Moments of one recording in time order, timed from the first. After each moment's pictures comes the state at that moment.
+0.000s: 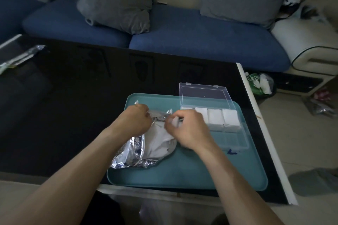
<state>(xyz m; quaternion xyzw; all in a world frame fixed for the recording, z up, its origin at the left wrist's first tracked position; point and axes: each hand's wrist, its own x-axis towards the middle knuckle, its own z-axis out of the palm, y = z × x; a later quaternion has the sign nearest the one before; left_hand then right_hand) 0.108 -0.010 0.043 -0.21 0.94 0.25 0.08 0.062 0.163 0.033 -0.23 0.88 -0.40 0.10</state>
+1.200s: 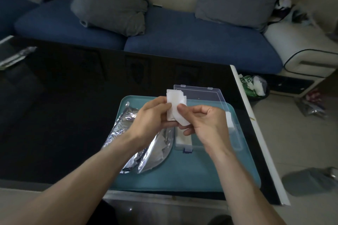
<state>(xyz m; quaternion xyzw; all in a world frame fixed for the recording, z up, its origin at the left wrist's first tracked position) 0.113 0.052 0.074 -0.16 0.60 0.79 -0.02 0.065 0.192 0.072 -0.04 0.75 -0.65 0.13</state>
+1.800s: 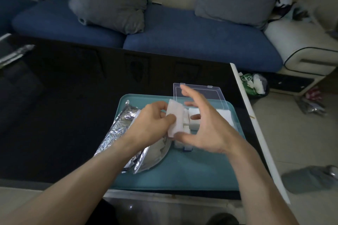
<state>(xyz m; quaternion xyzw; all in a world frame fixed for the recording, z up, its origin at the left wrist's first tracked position) 0.113 0.051 0.067 -0.15 0.81 0.56 -0.01 0.052 0.217 0.074 -0.33 0.84 -0.40 0.15</state>
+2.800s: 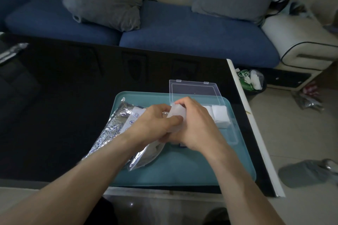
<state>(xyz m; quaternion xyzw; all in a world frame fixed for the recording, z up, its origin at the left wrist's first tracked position) 0.113 0.067 0.065 -0.18 0.72 0.66 0.08 0.067 0.197 0.073 -0.22 0.92 -0.30 0.11</state>
